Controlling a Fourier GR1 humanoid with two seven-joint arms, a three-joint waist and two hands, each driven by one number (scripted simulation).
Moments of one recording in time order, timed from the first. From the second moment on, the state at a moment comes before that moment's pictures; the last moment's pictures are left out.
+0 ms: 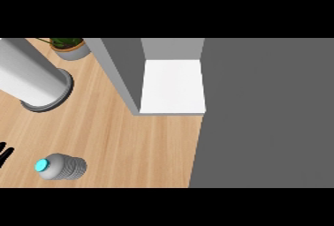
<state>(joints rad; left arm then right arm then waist) 0.31 0.20 0.53 -1.81 0.49 -0.76 0.08 0.13 -0.06 0.40 -2.49 0.03 0.00 0.39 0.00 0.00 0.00</state>
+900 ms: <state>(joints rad) 0.10 0.25 0.49 -1.17 0.02 -0.75 -0.36 0.13 -0.10 0.44 -2.49 0.04 -0.05 0.39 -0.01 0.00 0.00</state>
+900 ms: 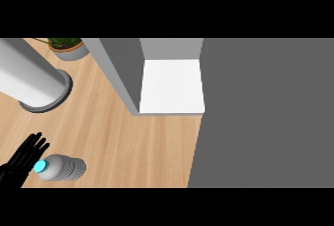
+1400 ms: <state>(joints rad) -0.03 0.29 0.44 -0.84 -0.09 -0.62 -0.58 0.13 -0.11 0.45 -2.49 0.04 -0.08 0.38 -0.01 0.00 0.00</state>
